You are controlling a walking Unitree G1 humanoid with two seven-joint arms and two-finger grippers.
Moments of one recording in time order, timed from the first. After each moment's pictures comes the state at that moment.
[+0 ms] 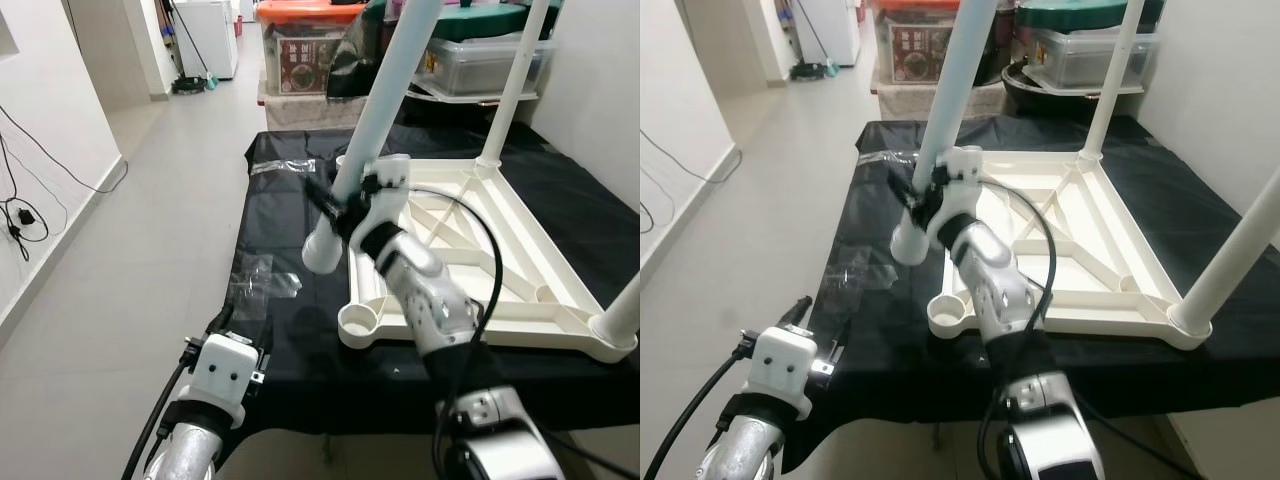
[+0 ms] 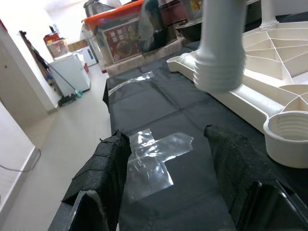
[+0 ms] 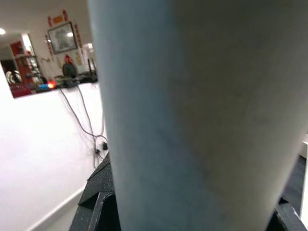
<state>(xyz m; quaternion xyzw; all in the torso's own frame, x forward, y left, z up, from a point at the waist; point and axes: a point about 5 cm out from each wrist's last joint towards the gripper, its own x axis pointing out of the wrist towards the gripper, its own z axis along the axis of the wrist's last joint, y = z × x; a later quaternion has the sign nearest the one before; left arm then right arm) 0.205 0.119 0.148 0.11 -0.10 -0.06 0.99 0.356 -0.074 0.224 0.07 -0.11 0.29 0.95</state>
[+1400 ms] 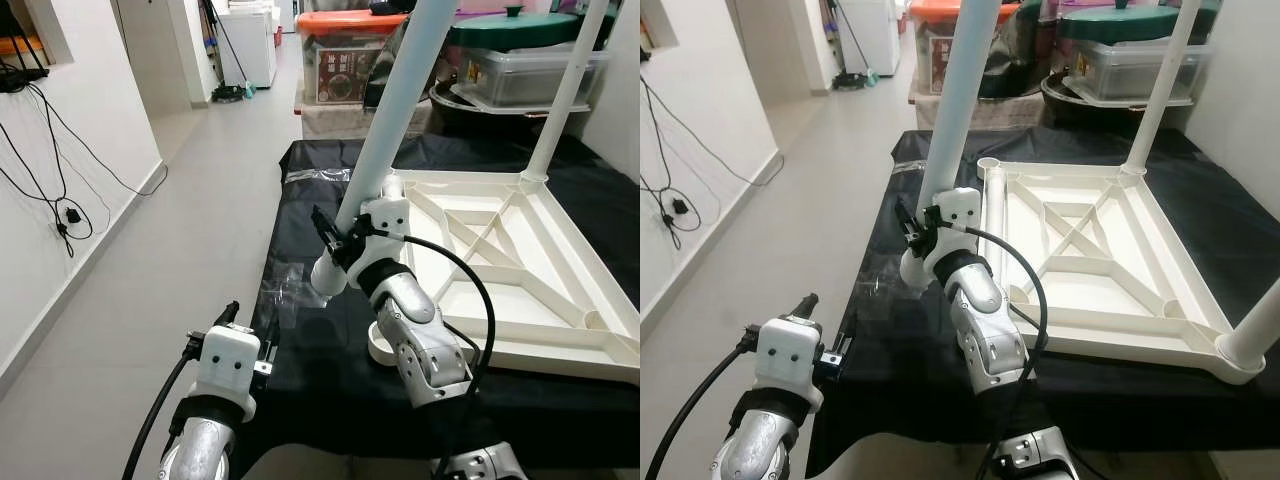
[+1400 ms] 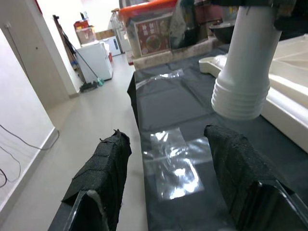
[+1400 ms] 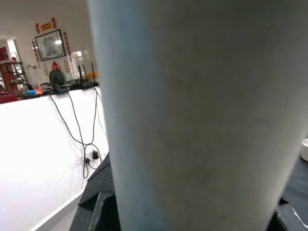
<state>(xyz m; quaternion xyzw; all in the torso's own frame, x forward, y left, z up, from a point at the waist) 0.210 0.112 0.151 0.05 -0.09 -0.04 0.99 0.335 -0.068 0.210 0.05 -0.13 0.23 0.96</state>
